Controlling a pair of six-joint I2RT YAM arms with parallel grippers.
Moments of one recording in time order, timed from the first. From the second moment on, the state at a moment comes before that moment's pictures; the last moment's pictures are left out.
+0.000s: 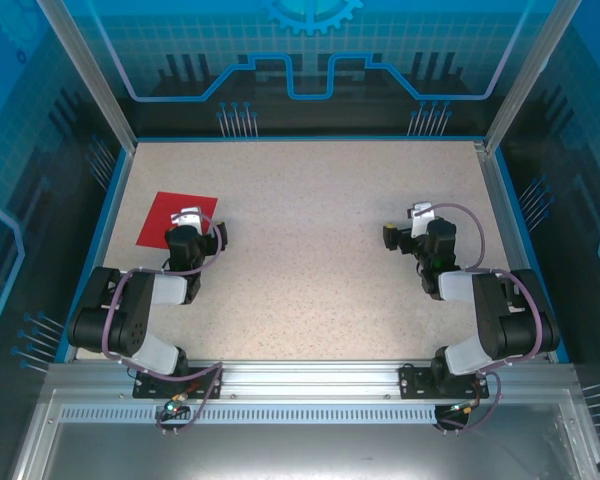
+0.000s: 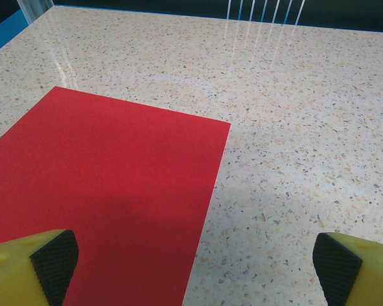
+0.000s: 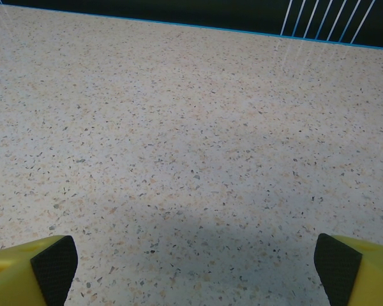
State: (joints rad) left arm -0.06 1.52 0.38 0.73 -0.22 -0.14; right arm 0.07 1.50 0.41 0.66 -0.04 -0.07
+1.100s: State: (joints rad) left arm -0.04 1.33 0.84 -0.06 0.04 -0.46; right arm 0.05 0.93 0.63 -0.09 -0.25 0.26
